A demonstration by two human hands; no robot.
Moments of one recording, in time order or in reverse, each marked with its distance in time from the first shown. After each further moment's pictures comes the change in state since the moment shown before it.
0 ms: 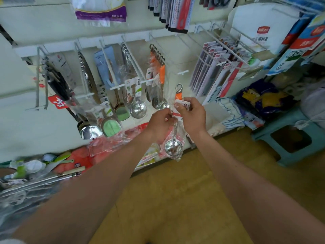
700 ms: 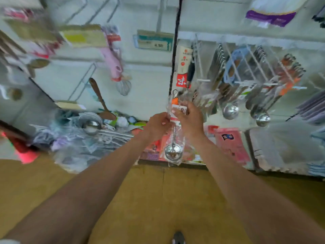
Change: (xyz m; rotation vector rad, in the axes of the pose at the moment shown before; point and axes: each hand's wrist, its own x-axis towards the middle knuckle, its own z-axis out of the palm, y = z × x) left_hand -0.225 -0.118 -0.268 -0.108 0.357 -0.186; right_hand -0.190 -0.095 0.271 0.042 -0.551 -0.128
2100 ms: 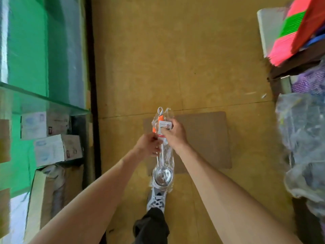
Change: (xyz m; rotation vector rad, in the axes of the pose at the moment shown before) left_hand -0.645 -0.661 -0.248 -0.951 1.043 -0.855; right_hand -0.659 0.181 0.705 -0.563 -1.499 0.060
